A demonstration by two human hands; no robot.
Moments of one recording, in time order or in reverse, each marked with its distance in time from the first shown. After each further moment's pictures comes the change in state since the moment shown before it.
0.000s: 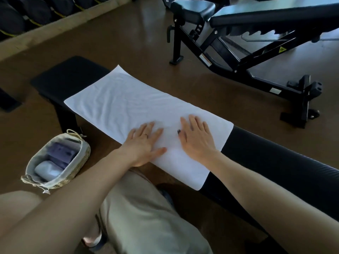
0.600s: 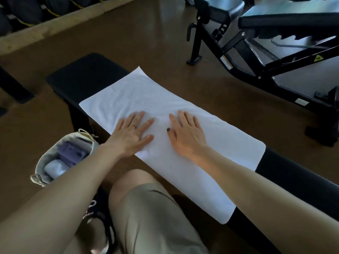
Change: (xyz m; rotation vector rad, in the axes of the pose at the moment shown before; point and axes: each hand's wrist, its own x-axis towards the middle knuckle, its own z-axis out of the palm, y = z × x) left_hand 0.039 -0.127 -0.012 -0.039 0.109 -0.146; right_hand 0.098 -0.081 0.006 -0.019 -0.059 -0.123
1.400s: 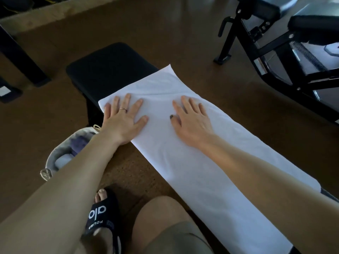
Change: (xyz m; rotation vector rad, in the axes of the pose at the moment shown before) left_hand 0.045 -0.111 -0.018 -0.102 0.104 -0.334; right_hand 0.128 -0.055 0.003 -0.026 -0.004 -0.123
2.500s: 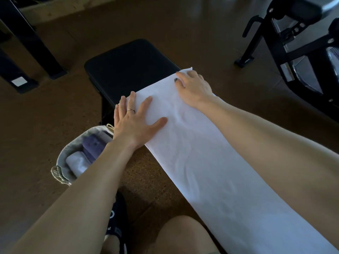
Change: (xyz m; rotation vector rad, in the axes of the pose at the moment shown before) left_hand 0.011 -0.012 0.004 -0.187 0.149 -0.170; right_hand 0.156 -0.030 -0.014 0.130 0.072 -0.014
